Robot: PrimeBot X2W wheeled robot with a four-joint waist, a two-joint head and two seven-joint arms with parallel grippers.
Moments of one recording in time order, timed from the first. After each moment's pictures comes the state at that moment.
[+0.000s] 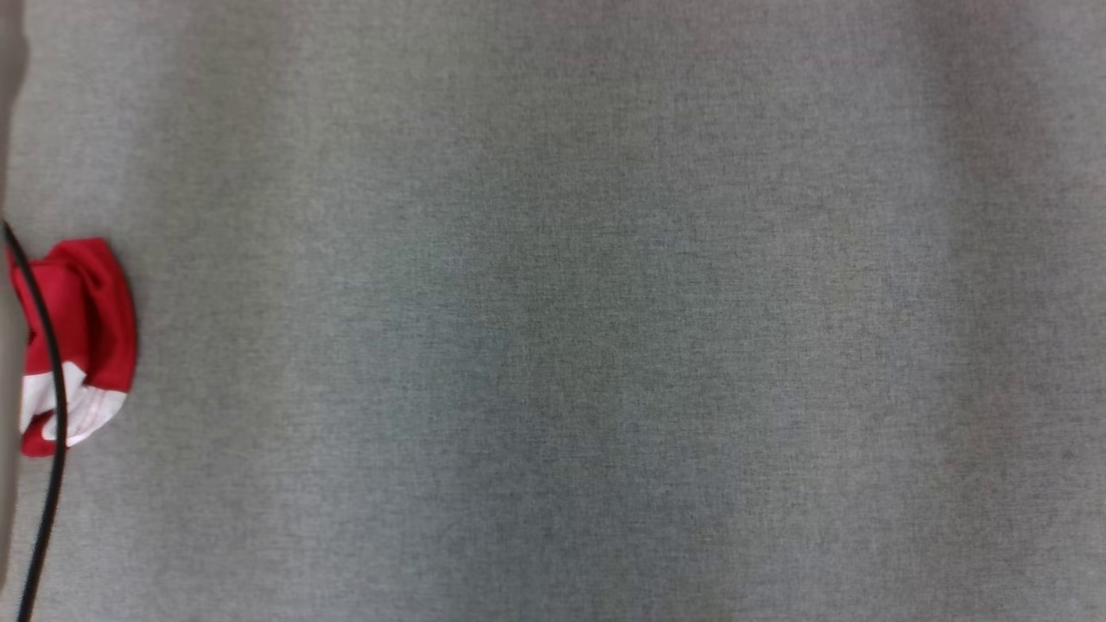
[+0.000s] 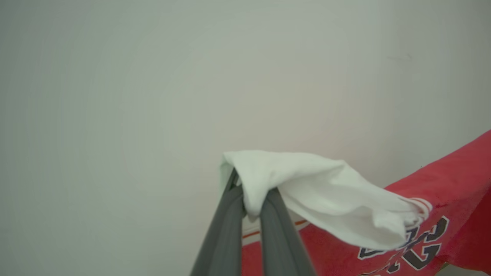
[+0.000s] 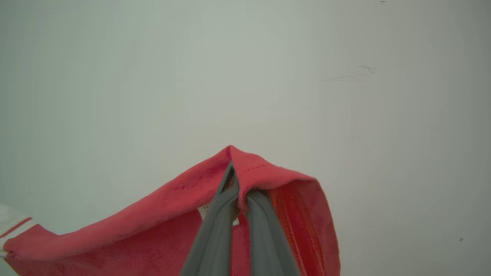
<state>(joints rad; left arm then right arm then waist) -1.82 0.27 -0.50 0.95 -0.51 -0.13 -0.16 -1.74 -0.40 0.61 0.83 1.01 0.13 -0.26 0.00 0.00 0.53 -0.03</state>
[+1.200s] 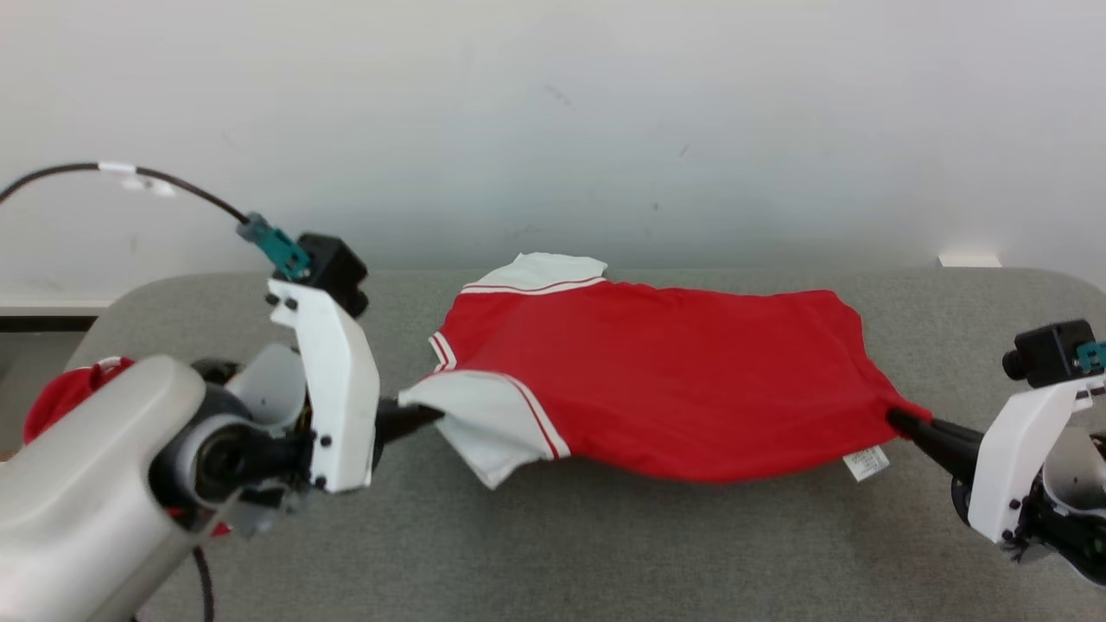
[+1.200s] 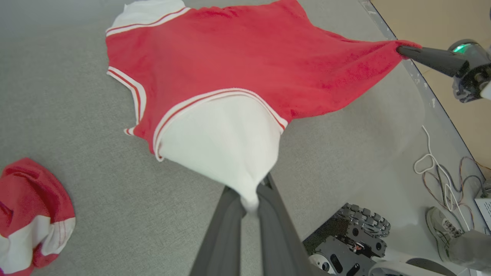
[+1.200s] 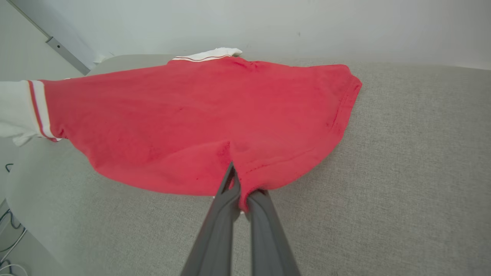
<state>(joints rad) -0.87 0.69 -0.89 0.10 -1.26 0.05 0.75 -0.81 -0.72 1.16 0.42 1.48 0.13 0.21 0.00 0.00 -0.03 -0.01</state>
